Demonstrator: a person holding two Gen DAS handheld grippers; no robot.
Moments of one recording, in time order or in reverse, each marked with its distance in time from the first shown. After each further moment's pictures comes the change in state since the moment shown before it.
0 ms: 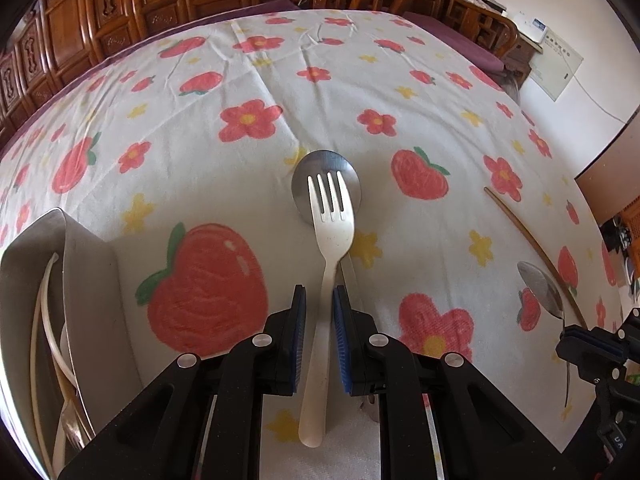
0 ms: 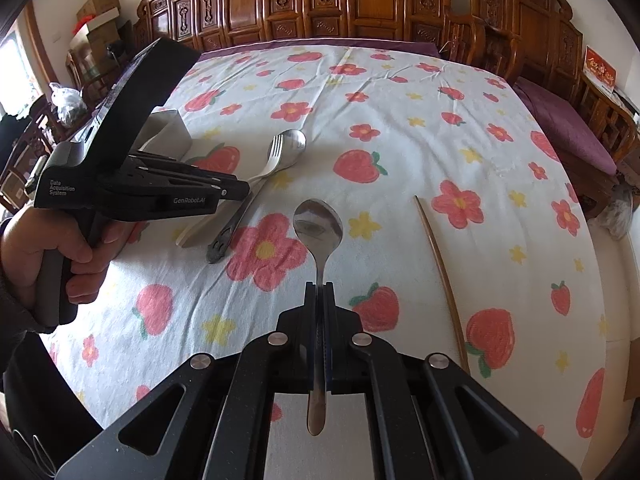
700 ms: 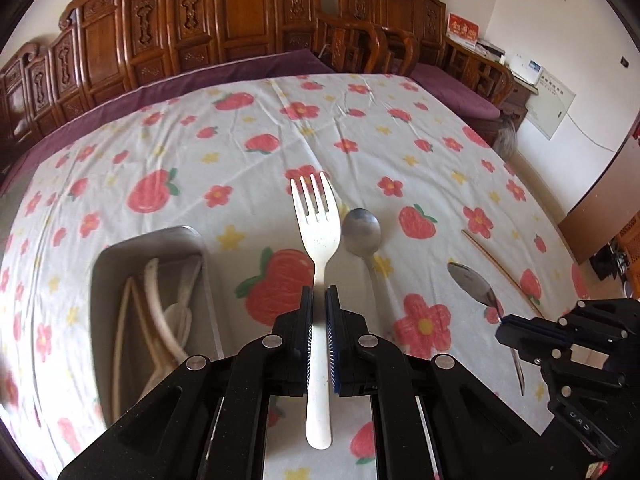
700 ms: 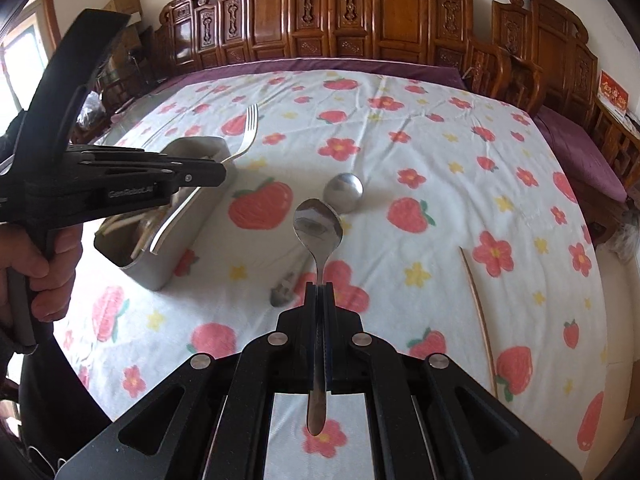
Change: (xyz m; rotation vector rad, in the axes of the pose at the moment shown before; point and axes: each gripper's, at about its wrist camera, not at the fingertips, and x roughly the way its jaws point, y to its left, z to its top) left arm -0.108 0.039 -0.020 -0.039 -0.167 0.019; right arm -0.017 0.053 0.033 -0.046 -0.058 0.047
